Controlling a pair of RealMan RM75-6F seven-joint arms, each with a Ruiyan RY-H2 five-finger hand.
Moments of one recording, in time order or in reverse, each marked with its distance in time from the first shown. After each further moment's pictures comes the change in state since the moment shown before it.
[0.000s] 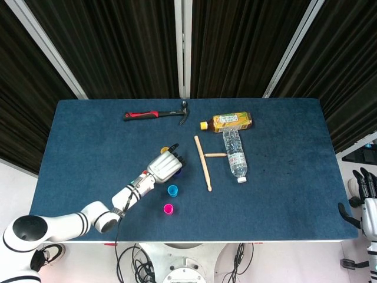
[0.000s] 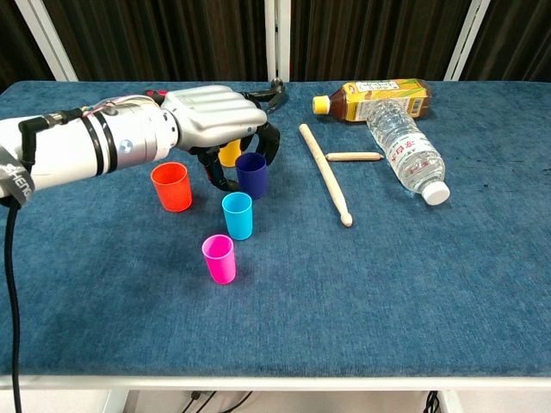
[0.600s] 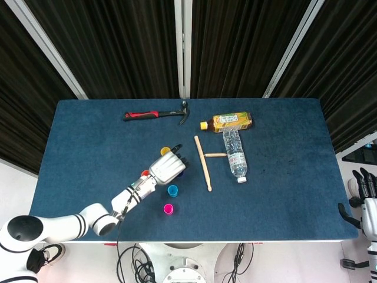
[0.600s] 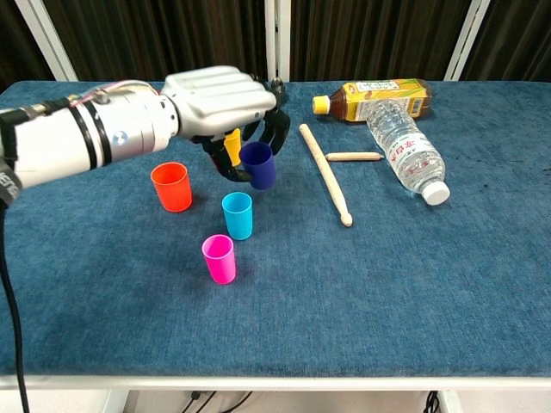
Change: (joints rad) left arm 0.016 0.052 -0.007 -0.115 0.043 0.089 0.047; right arm 0.000 0.004 0.000 0.001 -0.001 -0.003 0.004
